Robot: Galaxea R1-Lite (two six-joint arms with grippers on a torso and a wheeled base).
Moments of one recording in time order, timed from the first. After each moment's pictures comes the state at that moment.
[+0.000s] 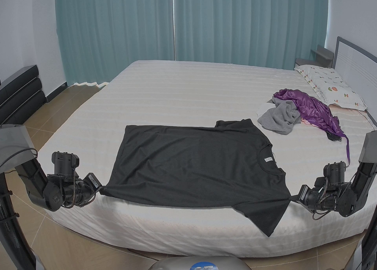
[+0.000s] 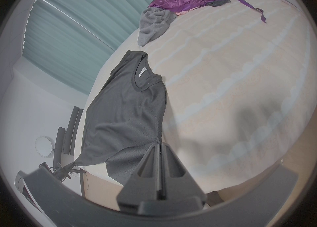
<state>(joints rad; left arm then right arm) 0.00 2.08 -0.52 -0.80 -0.10 -0.79 0.01 2.11 -0.31 -1.01 0.26 0.63</state>
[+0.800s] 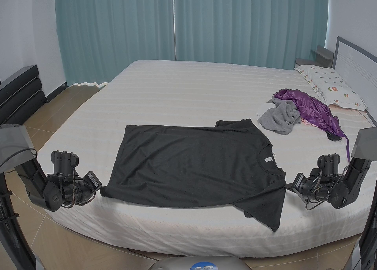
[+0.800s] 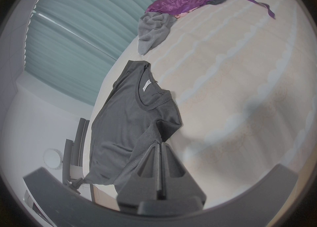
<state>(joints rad) 0.00 2.07 -0.52 -0.82 -0.10 -0.79 0.01 2.20 -0.47 -1.02 0.27 0.74</state>
